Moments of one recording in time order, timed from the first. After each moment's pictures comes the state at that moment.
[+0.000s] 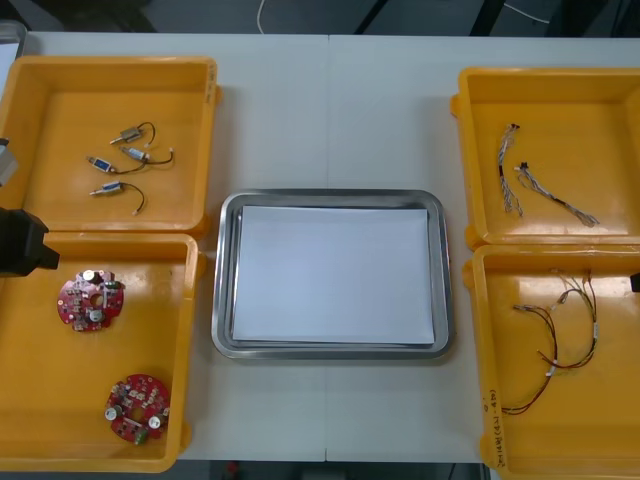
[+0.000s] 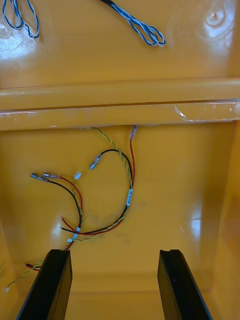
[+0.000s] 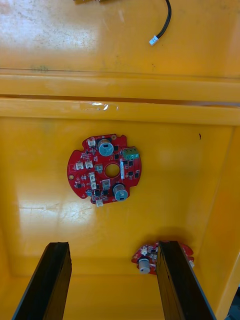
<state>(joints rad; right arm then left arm) -0.10 -0.74 -0.41 -2.18 -0.85 1.92 1.34 -0.21 0.87 0.24 -2.18 0.95 1.91 -1.09</state>
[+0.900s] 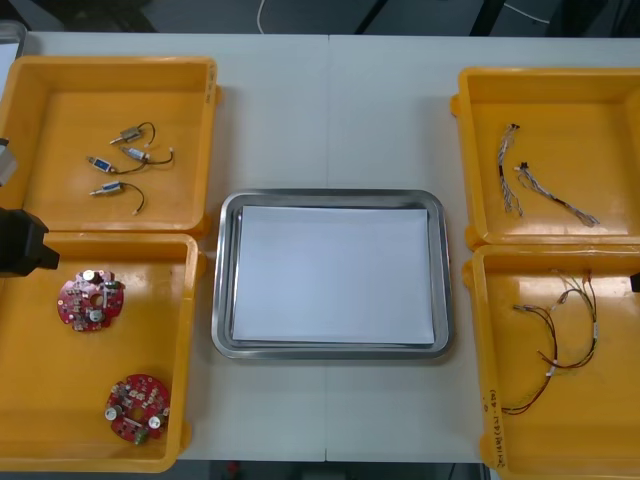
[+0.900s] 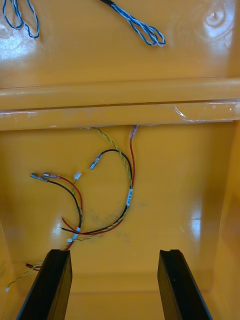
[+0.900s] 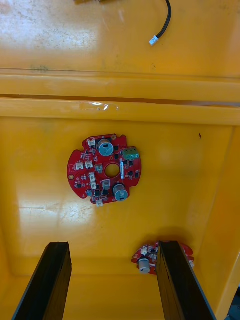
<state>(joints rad) -0.10 -0.74 -0.41 -2.18 -0.85 1.92 1.34 -0.21 0.87 0.24 -2.18 0.95 1.91 -1.09</state>
